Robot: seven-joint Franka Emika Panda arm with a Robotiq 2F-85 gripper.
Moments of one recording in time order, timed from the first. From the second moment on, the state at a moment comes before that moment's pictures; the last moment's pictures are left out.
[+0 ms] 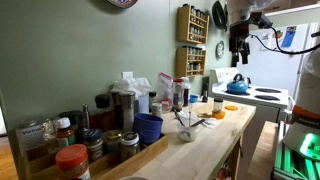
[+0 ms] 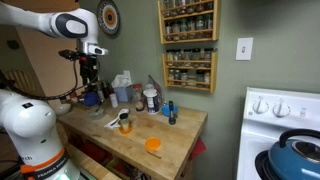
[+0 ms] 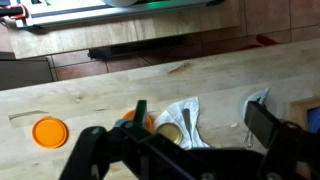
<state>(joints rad) 0.03 -0.84 0.05 -2.62 0.16 1.61 0.18</state>
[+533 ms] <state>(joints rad) 0.03 -0.83 0.12 -2.60 0.28 1.70 0.27</state>
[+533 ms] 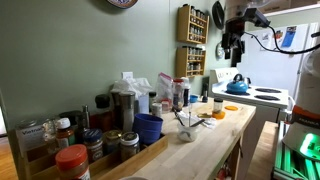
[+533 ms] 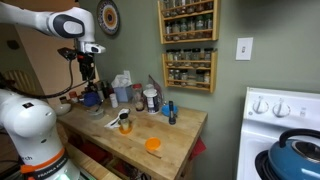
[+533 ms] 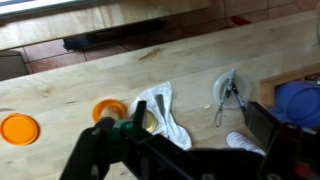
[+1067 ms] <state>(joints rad) 0.17 -0.55 0.43 -2.51 0.59 2.13 0.47</state>
